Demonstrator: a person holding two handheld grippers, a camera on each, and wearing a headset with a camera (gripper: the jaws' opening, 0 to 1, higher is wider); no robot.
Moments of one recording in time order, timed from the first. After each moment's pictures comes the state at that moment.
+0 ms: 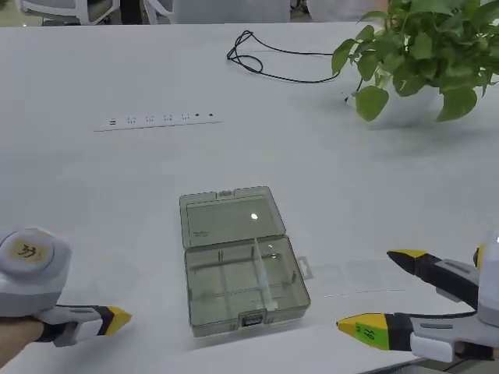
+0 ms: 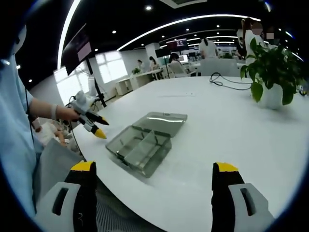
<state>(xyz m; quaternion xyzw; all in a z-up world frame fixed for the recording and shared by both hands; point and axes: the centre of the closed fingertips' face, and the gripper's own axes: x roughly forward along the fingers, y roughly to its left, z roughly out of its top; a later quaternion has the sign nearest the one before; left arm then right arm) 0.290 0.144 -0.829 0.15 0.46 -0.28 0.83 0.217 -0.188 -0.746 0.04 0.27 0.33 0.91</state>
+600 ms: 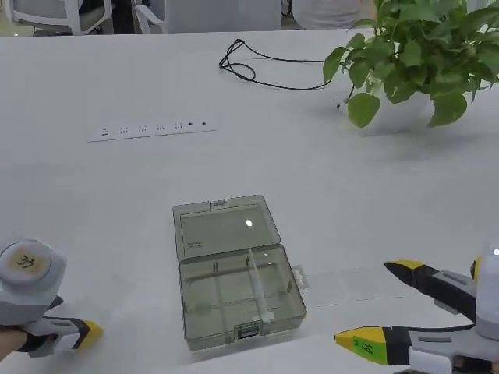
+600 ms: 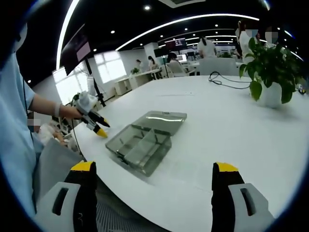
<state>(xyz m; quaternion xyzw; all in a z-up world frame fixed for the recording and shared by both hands) 0.290 0.154 -0.841 0.21 0.48 -0.31 0.79 0.215 -0.188 -0.749 0.04 0.27 0.32 0.91</state>
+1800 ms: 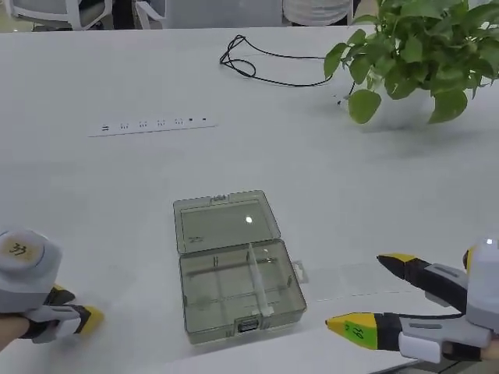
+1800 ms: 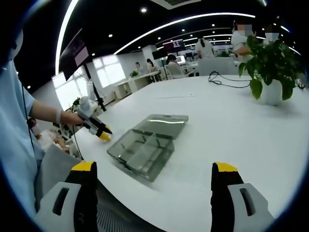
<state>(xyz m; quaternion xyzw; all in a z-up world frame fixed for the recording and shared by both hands) 0.296 0.149 -0.839 0.15 0.47 -0.31 0.81 0.221 -0.179 -0.745 0.06 0.27 0.32 0.91</state>
